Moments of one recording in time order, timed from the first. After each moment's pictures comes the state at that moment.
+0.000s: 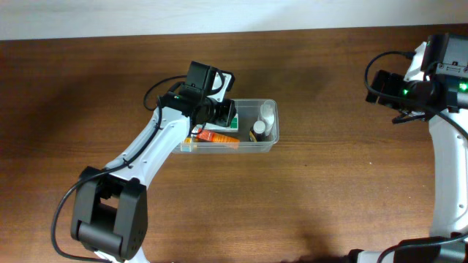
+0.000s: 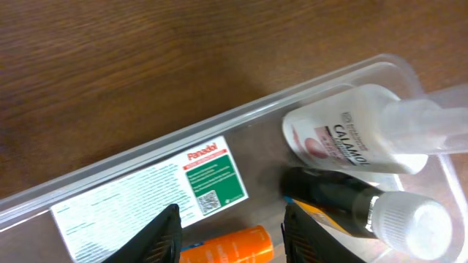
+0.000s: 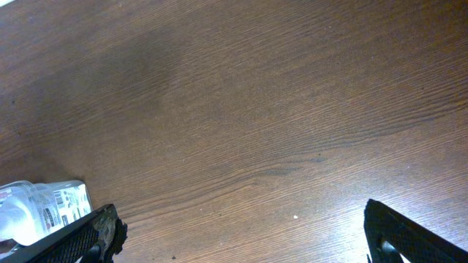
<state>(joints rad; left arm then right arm) -0.40 1.86 1.40 -0.54 0.23 -0.10 -0.24 1.55 1.60 -1.09 -0.04 0.16</state>
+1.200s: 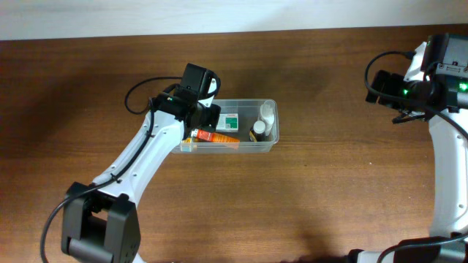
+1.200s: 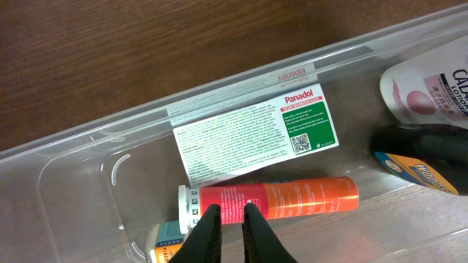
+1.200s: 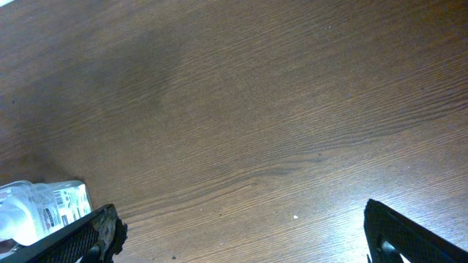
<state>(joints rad) -0.40 1.78 1.40 -0.72 -0.04 -0.05 -0.24 1.55 1.60 -1.09 -0.04 0.16</state>
